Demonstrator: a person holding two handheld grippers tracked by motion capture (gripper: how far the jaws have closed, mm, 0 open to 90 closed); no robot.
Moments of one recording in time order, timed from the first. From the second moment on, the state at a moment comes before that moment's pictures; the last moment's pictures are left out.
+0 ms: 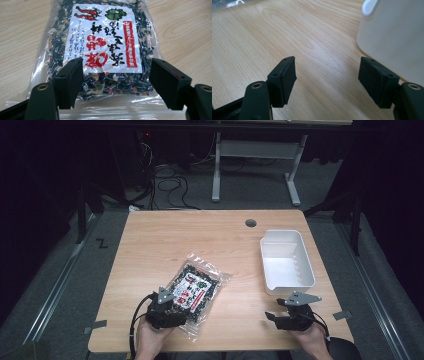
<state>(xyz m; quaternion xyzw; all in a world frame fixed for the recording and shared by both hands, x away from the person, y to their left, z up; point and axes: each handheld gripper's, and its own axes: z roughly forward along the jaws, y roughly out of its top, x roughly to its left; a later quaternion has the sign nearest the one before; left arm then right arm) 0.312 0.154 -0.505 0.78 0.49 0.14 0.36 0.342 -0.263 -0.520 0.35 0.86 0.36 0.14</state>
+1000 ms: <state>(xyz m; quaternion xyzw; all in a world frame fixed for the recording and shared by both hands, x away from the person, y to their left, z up) 0.340 0.155 -0.499 0.77 0.53 0.13 0.33 0.340 -0.264 -0.519 0.34 0.85 0.36 0.15</state>
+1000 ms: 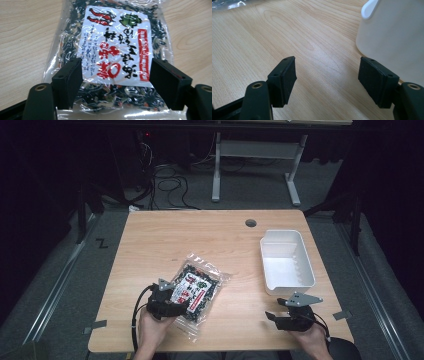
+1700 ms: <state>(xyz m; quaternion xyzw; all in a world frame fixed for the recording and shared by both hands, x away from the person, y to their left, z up) 0.377 0.143 -0.512 0.77 0.56 0.13 0.27 0.340 -0.263 -0.518 0.34 0.85 0.36 0.15</state>
